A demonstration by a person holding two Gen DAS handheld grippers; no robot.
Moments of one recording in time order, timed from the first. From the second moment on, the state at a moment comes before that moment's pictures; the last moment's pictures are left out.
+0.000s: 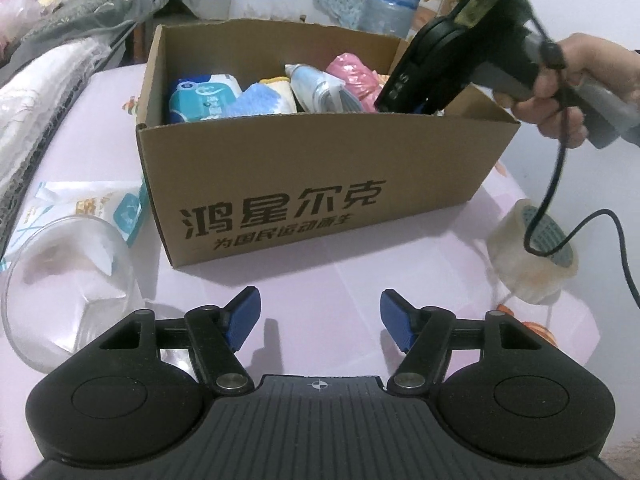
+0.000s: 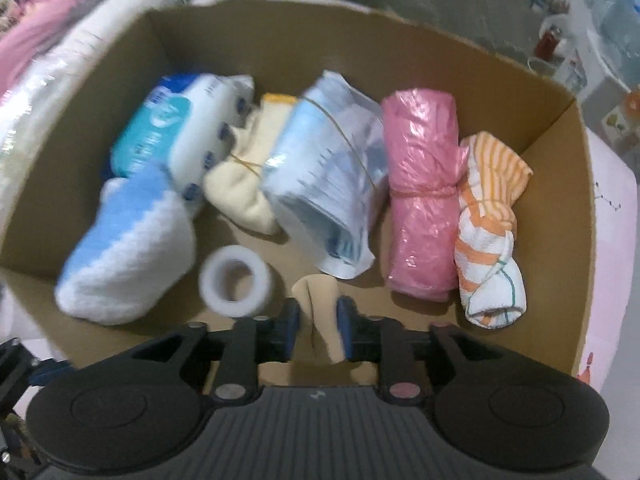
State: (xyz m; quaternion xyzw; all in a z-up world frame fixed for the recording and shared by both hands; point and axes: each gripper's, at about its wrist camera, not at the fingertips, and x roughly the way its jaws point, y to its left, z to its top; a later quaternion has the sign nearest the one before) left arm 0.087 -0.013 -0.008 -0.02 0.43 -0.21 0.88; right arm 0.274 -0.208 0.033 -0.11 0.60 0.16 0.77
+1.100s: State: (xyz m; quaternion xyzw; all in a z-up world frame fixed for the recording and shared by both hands) left arm 0.016 0.113 0.067 -0.14 0.30 -0.05 0.94; right arm 0.187 -0.033 0.168 -0.12 0.47 0.38 0.79
